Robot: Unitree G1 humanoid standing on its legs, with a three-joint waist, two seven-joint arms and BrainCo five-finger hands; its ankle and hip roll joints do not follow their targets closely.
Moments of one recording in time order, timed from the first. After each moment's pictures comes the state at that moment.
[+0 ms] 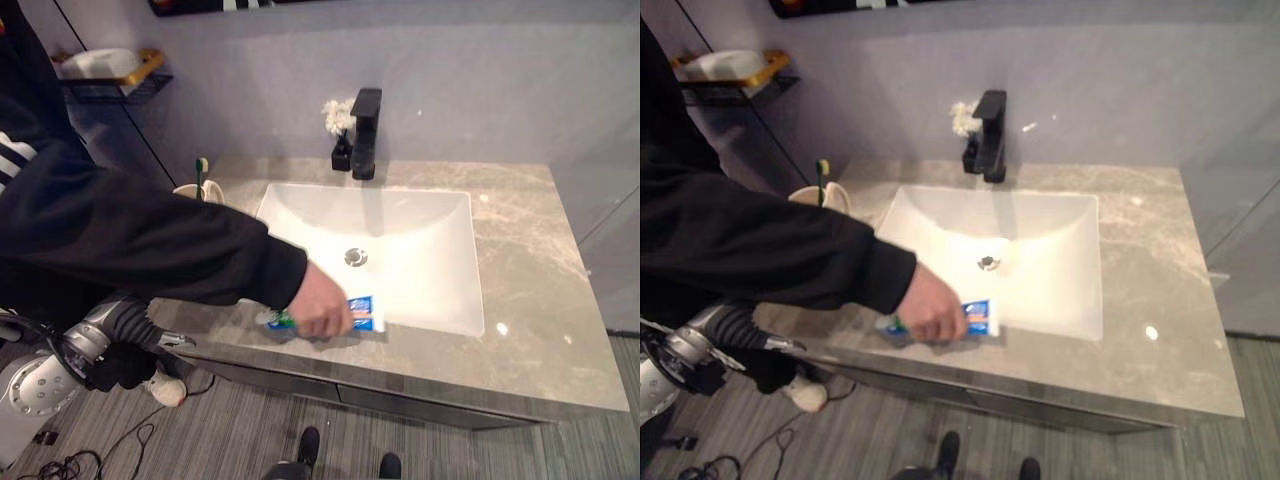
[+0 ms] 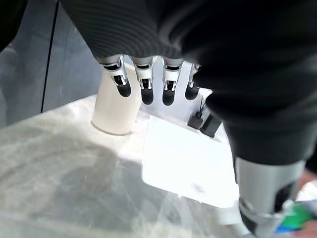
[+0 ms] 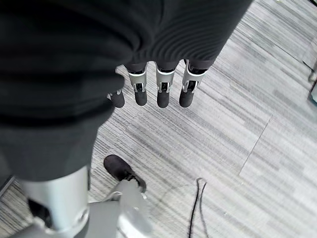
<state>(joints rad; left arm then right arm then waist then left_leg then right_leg) 0.31 1.14 0.06 -0.12 -0.02 -0.36 -0.06 0.03 -0.44 0.30 1.39 -0.09 -0.08 0.09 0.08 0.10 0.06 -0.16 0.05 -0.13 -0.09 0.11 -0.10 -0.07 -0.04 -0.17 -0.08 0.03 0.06</state>
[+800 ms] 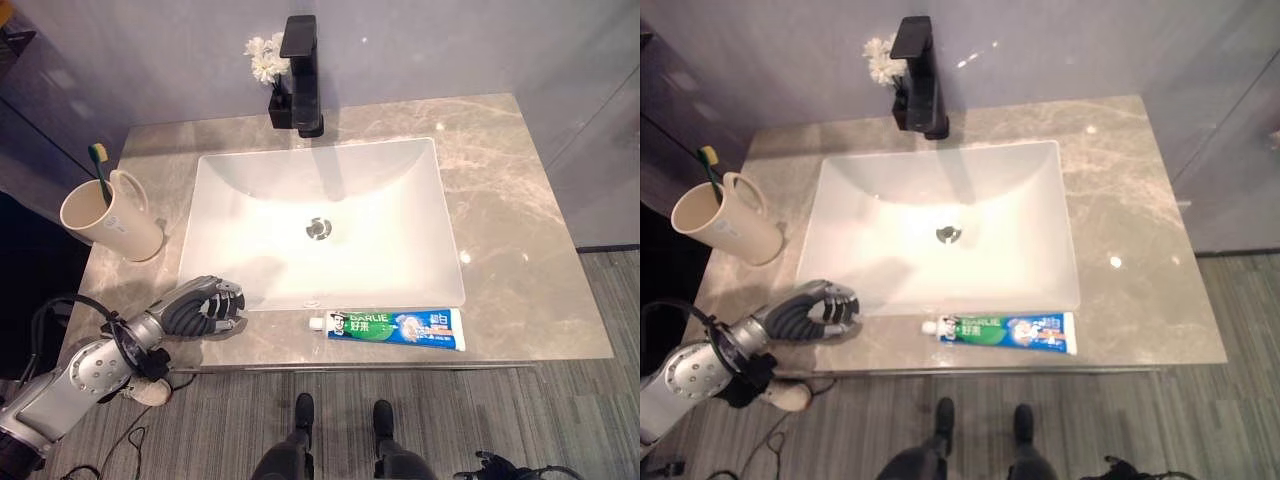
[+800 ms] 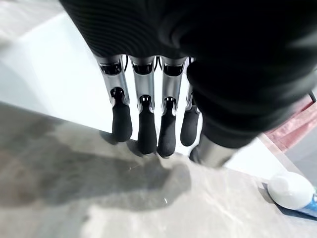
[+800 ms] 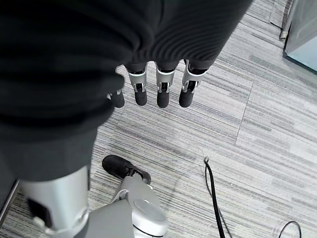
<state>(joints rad) 0.05 1.13 -0.24 -0.14 -0.04 -0.35 -0.09 -0.05 -0.43 0.30 1.35 -0.01 -0.09 0.07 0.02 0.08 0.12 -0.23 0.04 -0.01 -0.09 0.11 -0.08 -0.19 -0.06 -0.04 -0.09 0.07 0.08</state>
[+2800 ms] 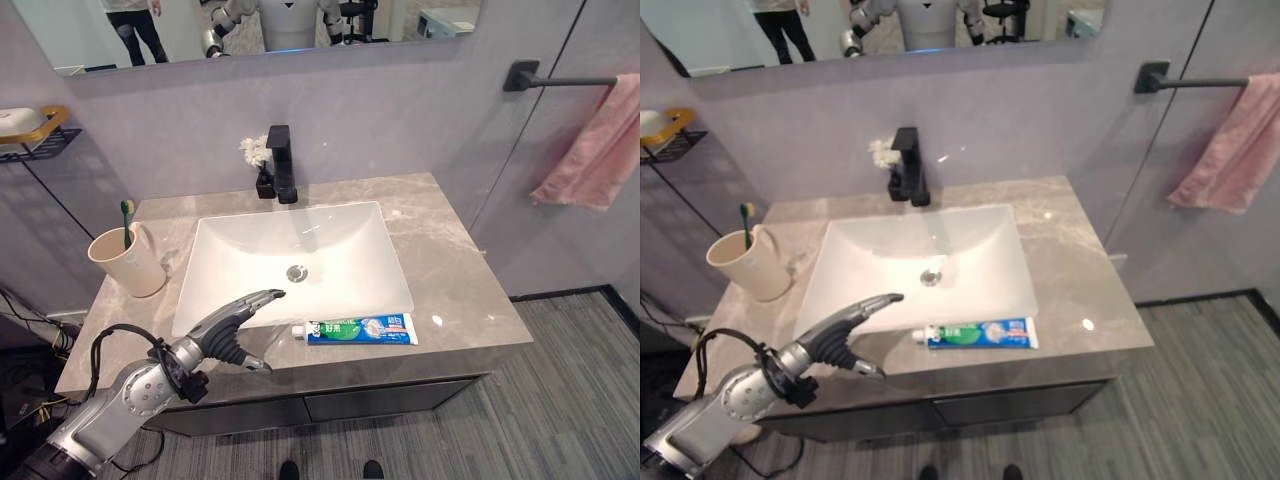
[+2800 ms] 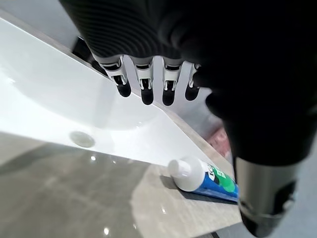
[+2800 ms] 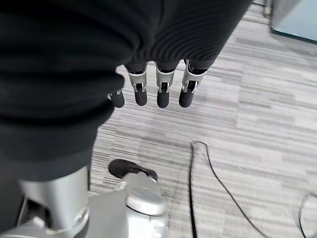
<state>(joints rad) 0.03 0.93 -0.37 -0.15 0.12 -0.29 -0.07 0.07 -0.35 0.28 1.40 -0.02 -0.06 0.07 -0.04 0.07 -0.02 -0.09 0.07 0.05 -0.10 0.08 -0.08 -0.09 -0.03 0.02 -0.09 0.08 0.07</state>
